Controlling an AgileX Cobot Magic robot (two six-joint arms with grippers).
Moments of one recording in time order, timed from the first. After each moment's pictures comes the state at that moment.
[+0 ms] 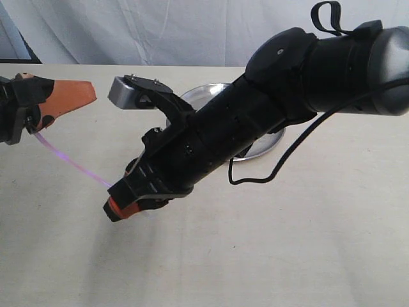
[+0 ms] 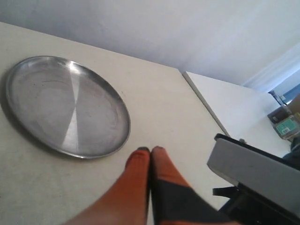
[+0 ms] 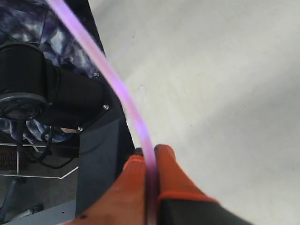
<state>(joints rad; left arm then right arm) -0.12 1.01 -0.50 -1.73 0.71 1.26 0.62 1.74 -1.13 1.13 0.90 -0.93</state>
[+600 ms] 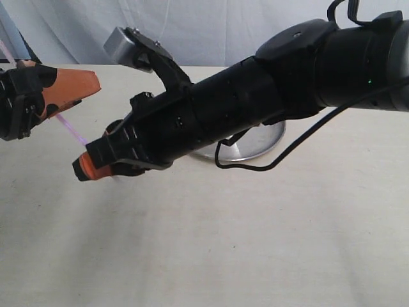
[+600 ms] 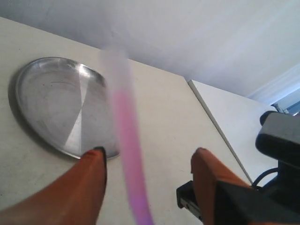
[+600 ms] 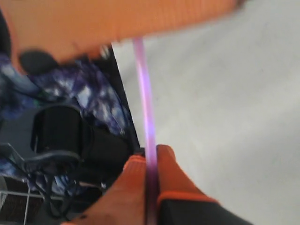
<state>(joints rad) -0.12 1.01 -0.51 -1.73 0.68 1.21 0.62 1.70 -1.12 1.40 0.85 -1.10</state>
